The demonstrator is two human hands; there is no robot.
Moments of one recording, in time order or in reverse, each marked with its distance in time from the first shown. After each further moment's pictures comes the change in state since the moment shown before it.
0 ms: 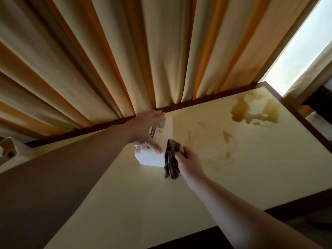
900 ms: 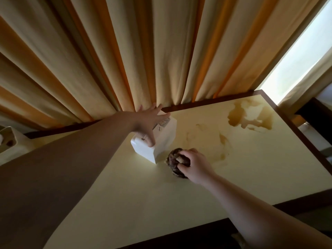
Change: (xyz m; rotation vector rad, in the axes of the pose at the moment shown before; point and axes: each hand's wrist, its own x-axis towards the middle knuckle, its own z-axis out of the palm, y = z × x) left_hand 0.012 0.003 -0.016 0.230 -0.155 0.001; right_hand 0.009 0.011 -0.053 -0.816 -0.177 -0.355
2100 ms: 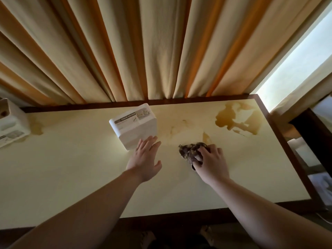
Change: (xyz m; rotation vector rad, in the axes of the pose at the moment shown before) left_hand 0.014 0.131 0.185 -0.243 0.636 -0.216; right_hand -0.027 0.114 -0.072 -0.465 0.101 0.009
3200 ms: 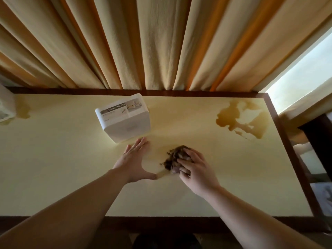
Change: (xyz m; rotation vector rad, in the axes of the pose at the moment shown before) left_hand 0.003 -0.007 0.030 -0.127 -0.259 -0.218; right_hand 0.002 0.020 0.029 0.196 -0.045 -0.428
